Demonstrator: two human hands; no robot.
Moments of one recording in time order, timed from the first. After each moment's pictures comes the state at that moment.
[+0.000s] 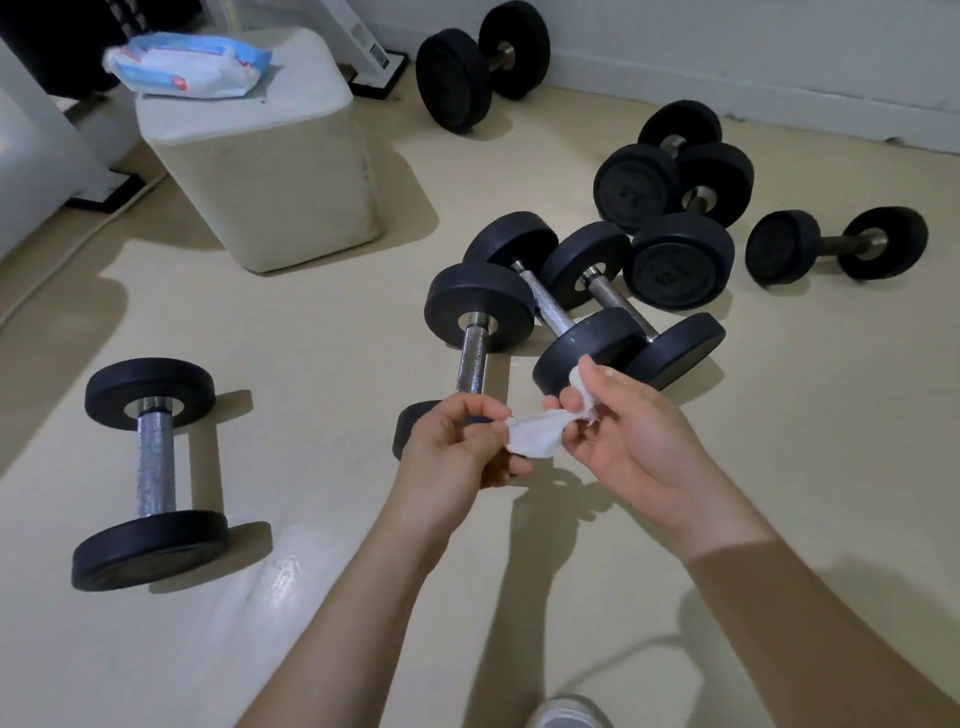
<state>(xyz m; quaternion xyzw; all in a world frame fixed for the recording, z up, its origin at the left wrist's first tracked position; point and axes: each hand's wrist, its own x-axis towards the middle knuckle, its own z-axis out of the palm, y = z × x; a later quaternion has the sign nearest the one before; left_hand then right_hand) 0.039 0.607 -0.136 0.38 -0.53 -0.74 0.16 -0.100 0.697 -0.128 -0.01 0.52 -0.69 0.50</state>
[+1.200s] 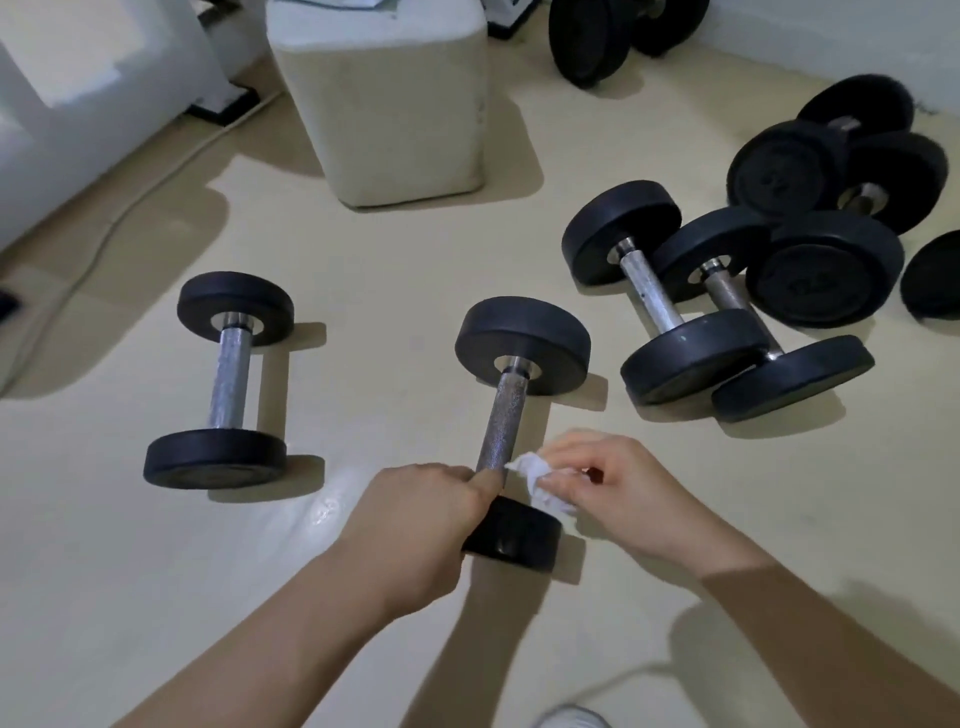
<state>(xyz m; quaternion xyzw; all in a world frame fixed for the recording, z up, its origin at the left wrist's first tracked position) 0.118 0.590 -0.177 0.26 -0.95 -0.11 -0.13 -0.076 0.675 -0.198 -0.54 0.68 -0.28 0.42</state>
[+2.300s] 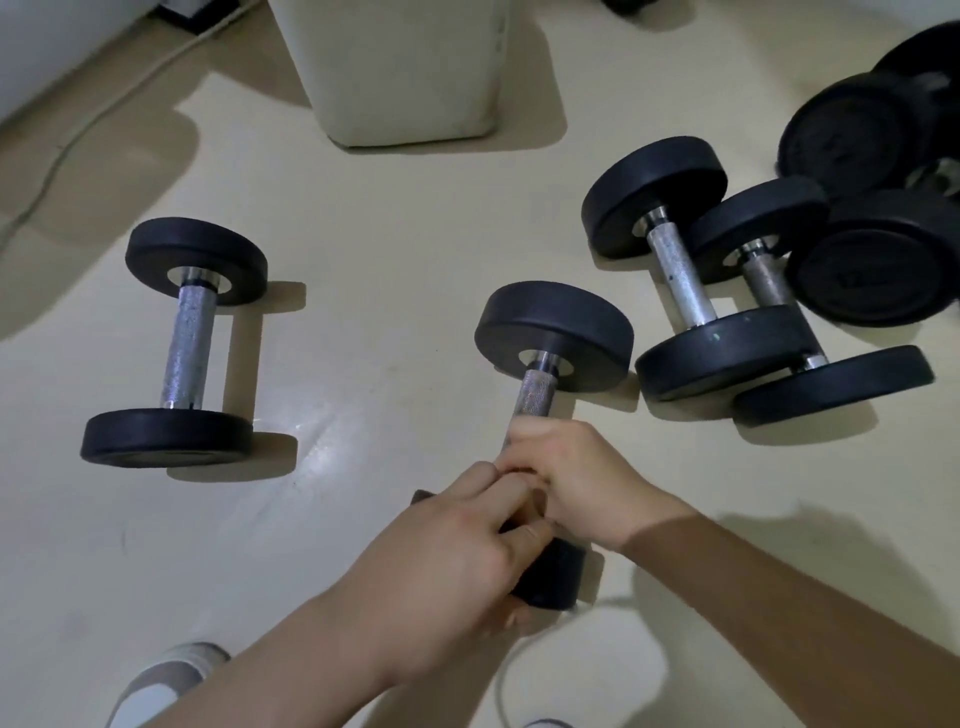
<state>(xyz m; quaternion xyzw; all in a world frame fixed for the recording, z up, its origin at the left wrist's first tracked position) 0.101 0.602 -0.195 0.15 -0.97 -0.21 -0.02 -0.076 0.633 -0.233 -0.71 0.60 -0.14 0.35</state>
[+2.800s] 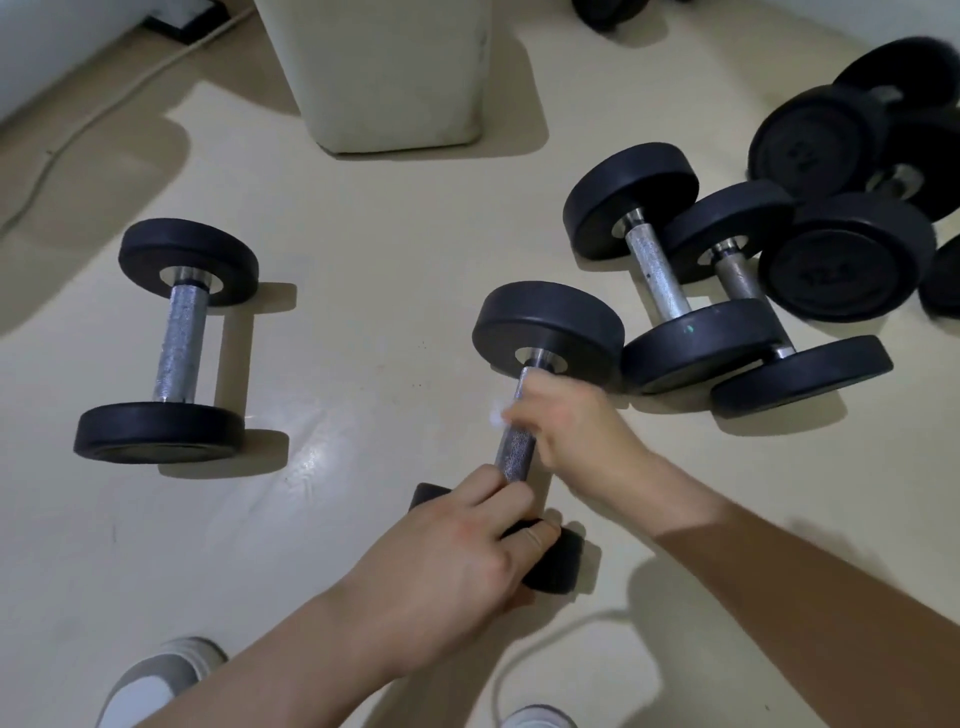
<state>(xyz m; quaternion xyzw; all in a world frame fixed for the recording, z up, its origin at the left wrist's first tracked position) 0.099 0.617 -0.198 0.10 -0.98 -0.15 0.04 -0.094 0.623 -0.236 -0.72 0.64 -0.13 0.24</state>
